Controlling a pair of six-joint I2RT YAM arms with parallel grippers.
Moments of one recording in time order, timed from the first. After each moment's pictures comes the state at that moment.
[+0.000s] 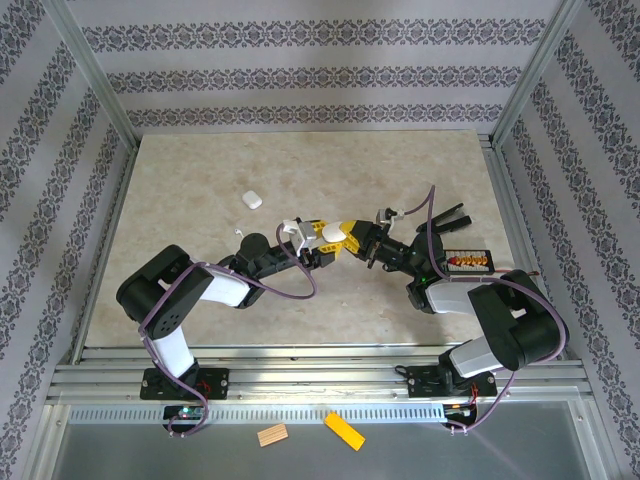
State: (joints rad) left arm -0.63 1.75 0.58 1.29 0.49 -0.03; right arm 0.40 1.46 0.36 1.21 -0.69 1.70
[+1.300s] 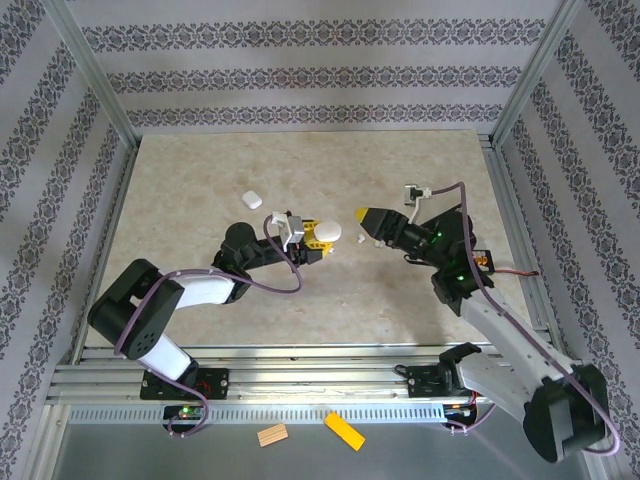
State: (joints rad) left arm -0.54 1.56 0.57 1.05 0.72 -0.05; right arm 0.35 0.94 0.60 0.30 -0.62 0.89
